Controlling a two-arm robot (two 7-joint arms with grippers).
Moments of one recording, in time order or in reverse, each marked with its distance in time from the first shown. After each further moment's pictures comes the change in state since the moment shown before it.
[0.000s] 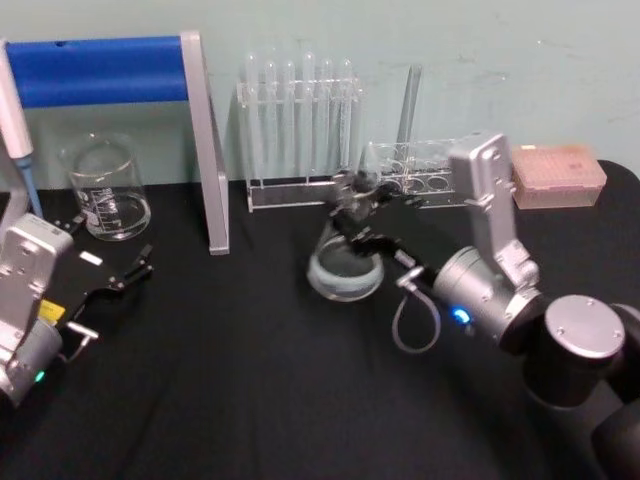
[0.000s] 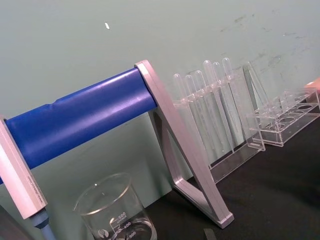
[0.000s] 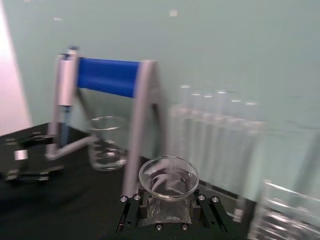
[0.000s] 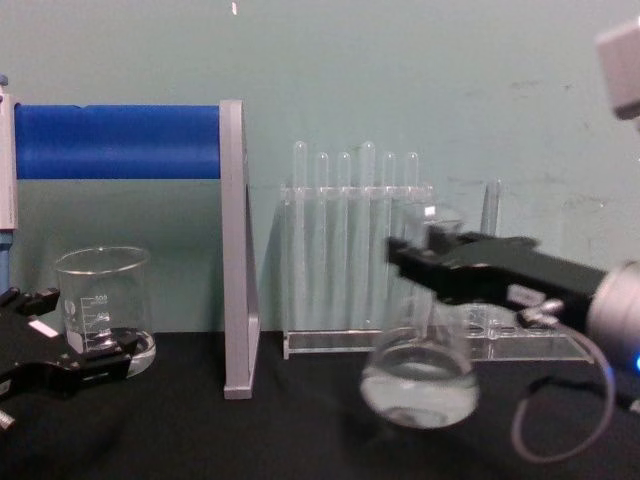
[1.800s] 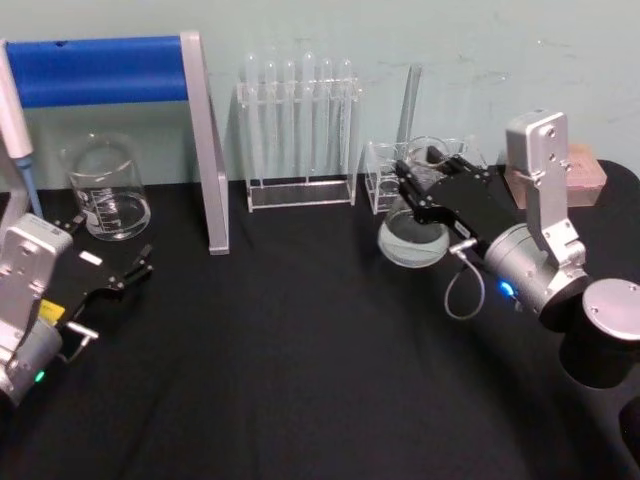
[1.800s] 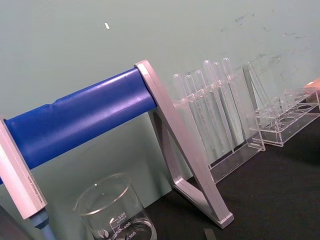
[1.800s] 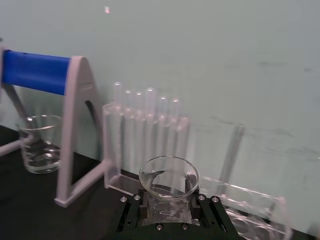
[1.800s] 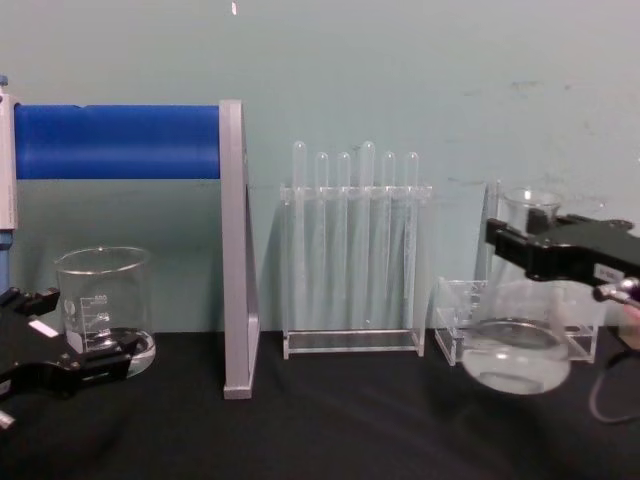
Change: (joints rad) left arm 0.000 0.000 0.000 0.000 0.000 0.000 0.000; right arm 0.016 -0.001 0.104 0.051 -0.070 -0.014 -0.082
